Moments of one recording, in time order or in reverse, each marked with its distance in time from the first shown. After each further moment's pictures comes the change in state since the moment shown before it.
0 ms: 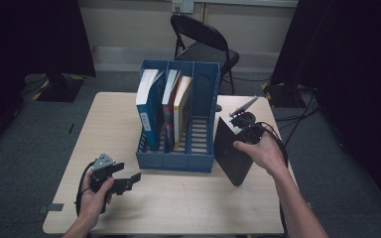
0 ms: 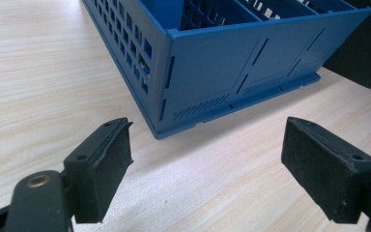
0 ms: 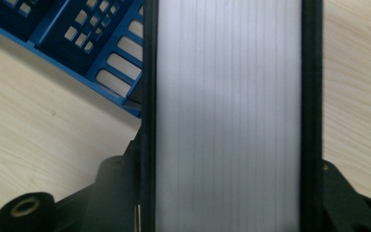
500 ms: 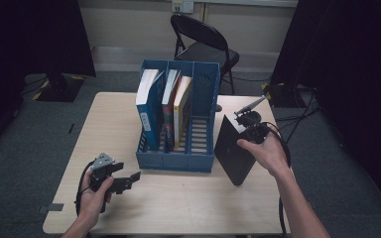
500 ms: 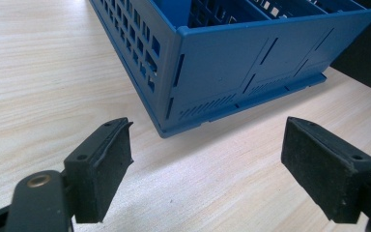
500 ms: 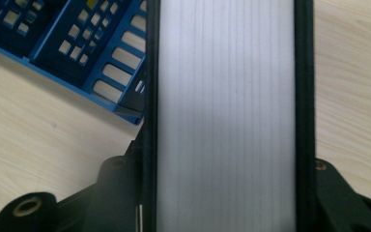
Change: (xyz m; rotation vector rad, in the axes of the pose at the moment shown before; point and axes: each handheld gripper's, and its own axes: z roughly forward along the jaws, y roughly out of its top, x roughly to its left) left arm 0.003 0.000 0.002 0.004 0.009 -0.019; right arm -0.010 -0.005 -0.005 -0.035 0.008 0.078
